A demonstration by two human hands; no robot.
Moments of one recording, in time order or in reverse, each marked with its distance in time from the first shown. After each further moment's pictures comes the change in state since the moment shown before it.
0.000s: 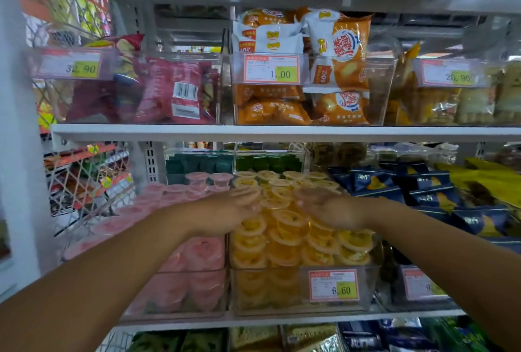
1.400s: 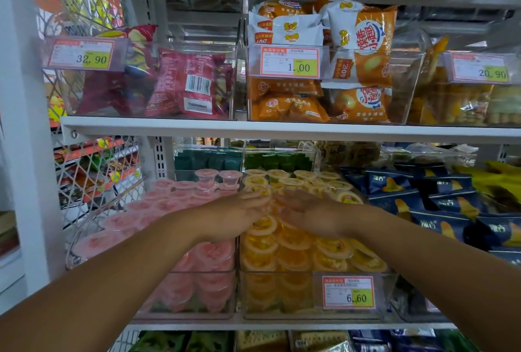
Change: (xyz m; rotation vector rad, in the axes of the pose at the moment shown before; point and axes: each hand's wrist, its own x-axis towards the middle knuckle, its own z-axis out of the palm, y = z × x) left_hand -0.005 -0.001 0.010 -0.065 0.089 0.051; right_hand 0.024 -0.036 0.016 -0.048 -0.018 -0.081
